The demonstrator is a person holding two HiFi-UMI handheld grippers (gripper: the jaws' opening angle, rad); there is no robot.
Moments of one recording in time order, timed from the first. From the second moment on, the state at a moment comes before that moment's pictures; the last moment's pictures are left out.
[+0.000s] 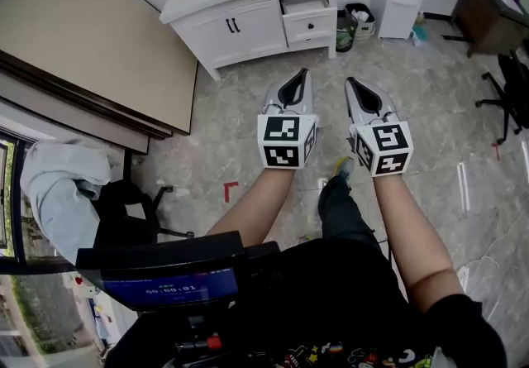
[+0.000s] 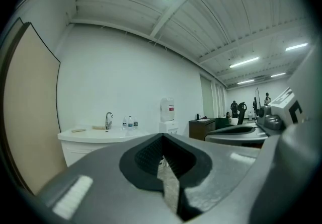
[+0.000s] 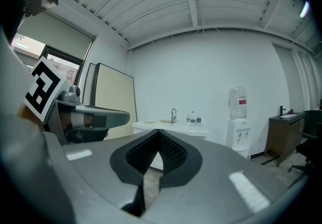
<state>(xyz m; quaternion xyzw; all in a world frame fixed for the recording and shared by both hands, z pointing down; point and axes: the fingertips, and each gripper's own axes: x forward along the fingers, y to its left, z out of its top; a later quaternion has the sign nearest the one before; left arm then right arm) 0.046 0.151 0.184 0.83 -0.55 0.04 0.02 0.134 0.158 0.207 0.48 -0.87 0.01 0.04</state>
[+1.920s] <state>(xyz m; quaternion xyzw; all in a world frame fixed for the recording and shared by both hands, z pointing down) -0.056 -0.479 0.635 0.82 -0.56 0.05 0.07 0.028 -0.522 0.705 0.55 -0.83 0.04 0.10</state>
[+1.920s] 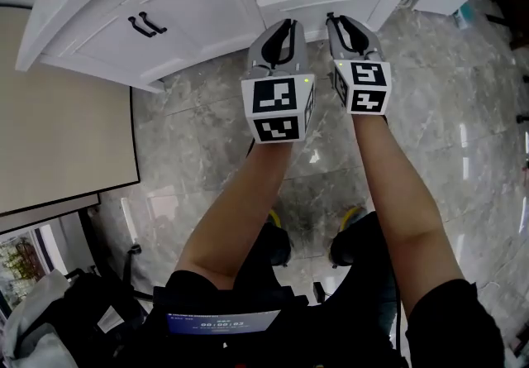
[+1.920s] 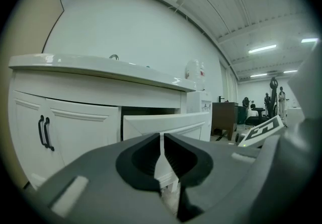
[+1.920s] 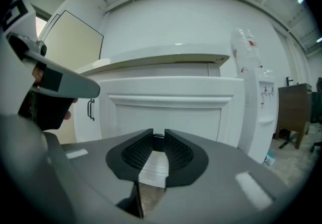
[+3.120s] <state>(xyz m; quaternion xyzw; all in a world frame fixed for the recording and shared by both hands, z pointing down) -0.093 -0.517 0.665 0.80 -0.60 0.00 0.04 -0.004 -0.653 0.709 0.57 -0.82 0.00 0.07</state>
